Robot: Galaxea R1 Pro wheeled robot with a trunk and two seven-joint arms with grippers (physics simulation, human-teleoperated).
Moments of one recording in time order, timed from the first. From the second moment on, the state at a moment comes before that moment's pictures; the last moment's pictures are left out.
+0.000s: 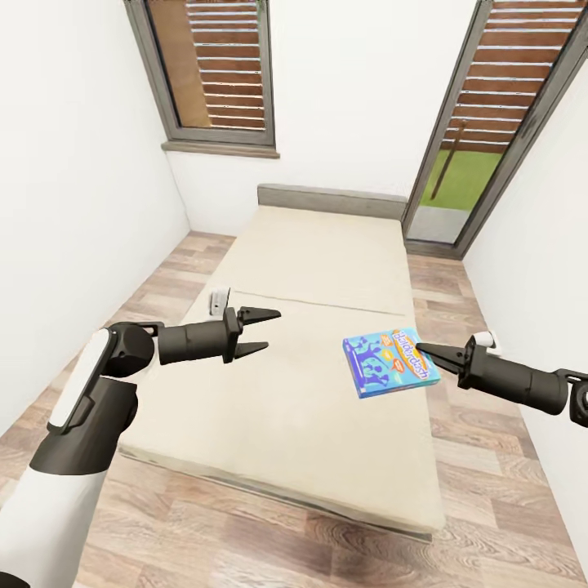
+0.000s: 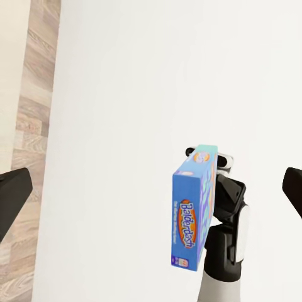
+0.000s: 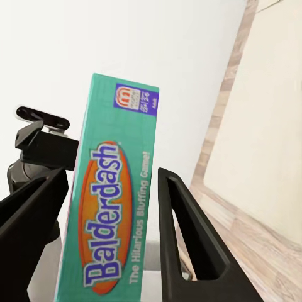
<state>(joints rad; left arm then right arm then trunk) -0.78 0.15 -0.17 -1.61 2.10 1.02 0.72 -0.49 -0.59 -0.02 -1.62 -1.57 1.04 0.26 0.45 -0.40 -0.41</state>
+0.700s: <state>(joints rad) -0.78 0.15 -0.17 -1.60 2.10 1.02 0.72 -0.49 -0.59 -0.03 -1.62 -1.57 1.04 0.26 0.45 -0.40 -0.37</state>
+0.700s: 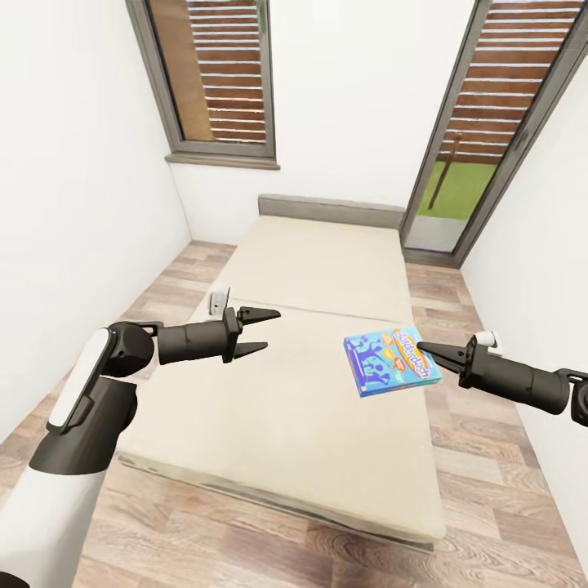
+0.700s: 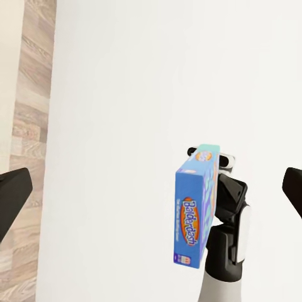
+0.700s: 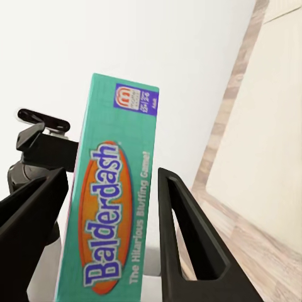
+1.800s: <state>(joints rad) -0.78 0.15 -0.17 -1.60 2.10 1.02 0.72 -0.49 -0.59 -0.03 -1.62 -1.57 1.04 0.26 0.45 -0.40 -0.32</state>
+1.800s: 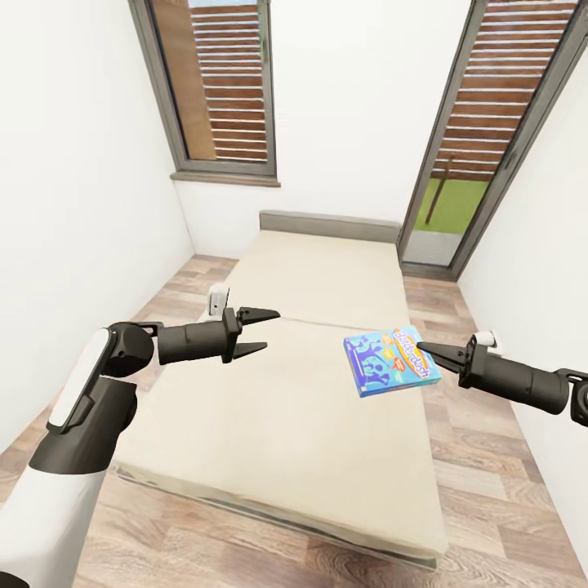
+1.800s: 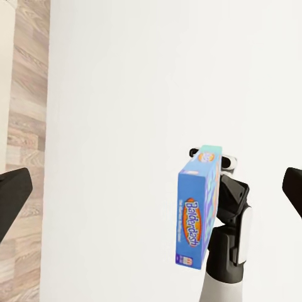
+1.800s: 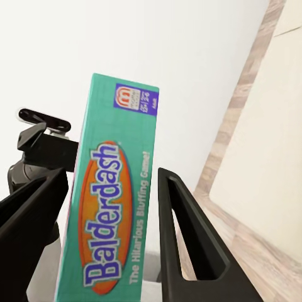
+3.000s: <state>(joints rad) -0.78 0.15 -0.17 -1.59 2.10 1.02 0.72 -0.49 -0.59 -0.03 -1.62 -1.57 1.04 0.26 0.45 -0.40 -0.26</state>
